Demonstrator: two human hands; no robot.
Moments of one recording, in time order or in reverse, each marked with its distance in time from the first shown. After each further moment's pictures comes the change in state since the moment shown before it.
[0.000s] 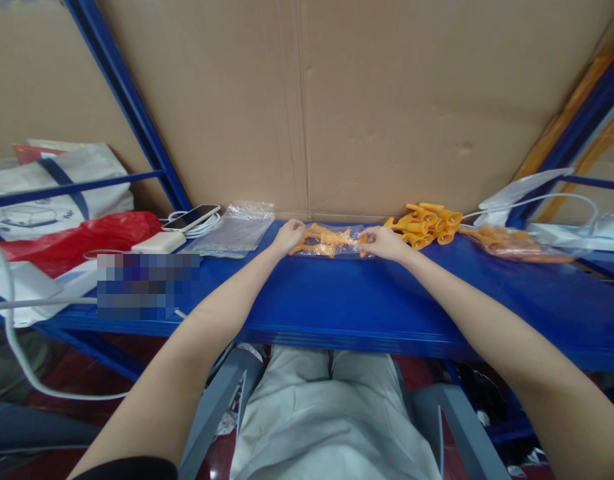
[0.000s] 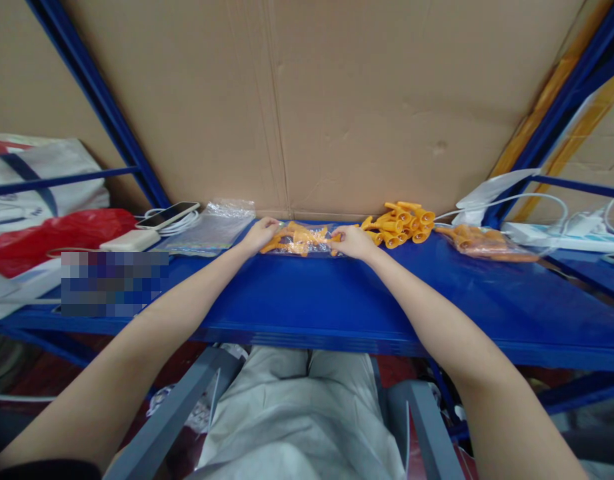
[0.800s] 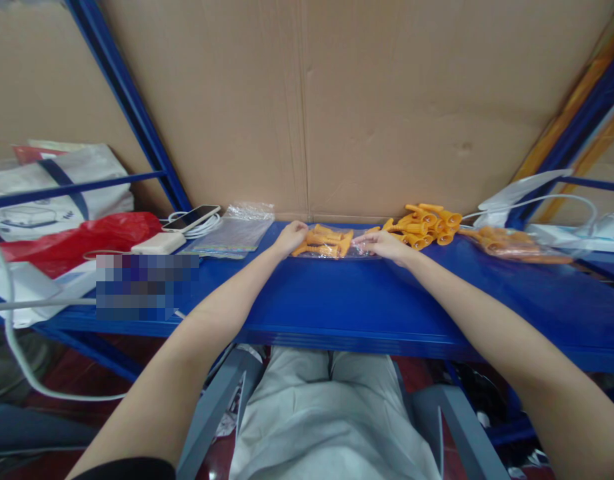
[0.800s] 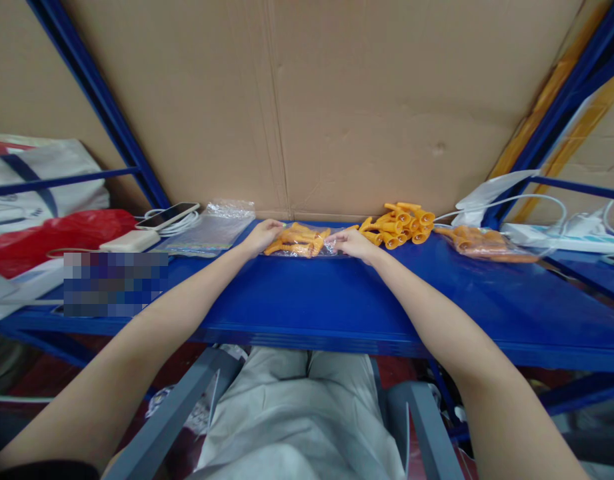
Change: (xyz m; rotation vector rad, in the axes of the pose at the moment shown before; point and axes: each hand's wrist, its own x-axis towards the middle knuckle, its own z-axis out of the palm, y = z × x) left_hand -0.012 0.014 -0.002 -0.112 -0.070 -0.054; right_hand -0.004 -0.001 0.003 0.508 -0.180 0.159
